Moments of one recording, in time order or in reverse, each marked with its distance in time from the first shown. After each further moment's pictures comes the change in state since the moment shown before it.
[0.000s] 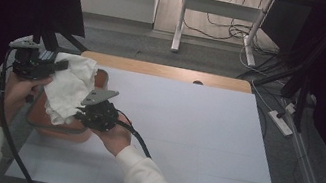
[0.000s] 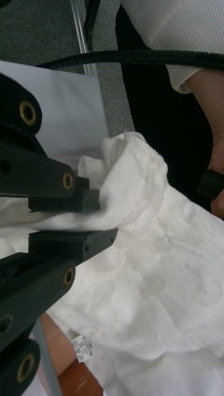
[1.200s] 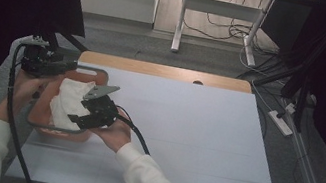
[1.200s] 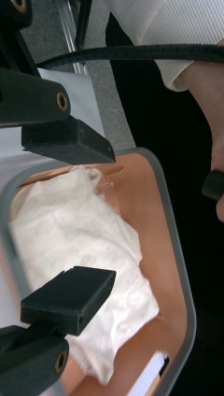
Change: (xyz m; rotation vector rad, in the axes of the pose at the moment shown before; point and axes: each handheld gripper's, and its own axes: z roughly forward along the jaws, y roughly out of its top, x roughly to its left) left arm -0.007 0.009 0.015 0.011 0.001 0.021; right arm -0.016 -0.005 0.011 0.013 0.023 0.091
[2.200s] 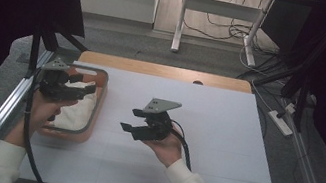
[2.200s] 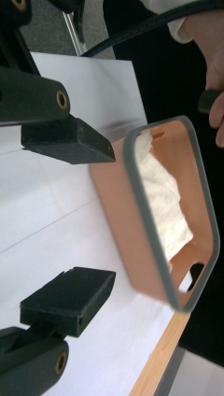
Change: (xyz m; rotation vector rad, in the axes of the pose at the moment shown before) left arm -0.085 -0.027 0.003 0.023 -0.071 0.067; right arm -0.032 -0.065 -0.125 -0.040 -0.112 0.040
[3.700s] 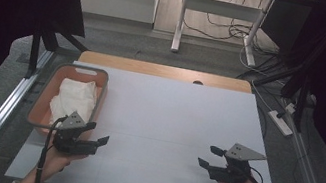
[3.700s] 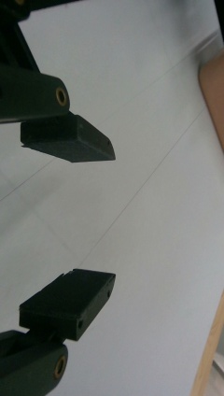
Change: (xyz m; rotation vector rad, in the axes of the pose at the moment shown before) left arm -0.089 -0.097 0.007 0.093 -0.046 0.056; right arm -0.031 -0.140 -0.180 0.064 -0.291 0.113
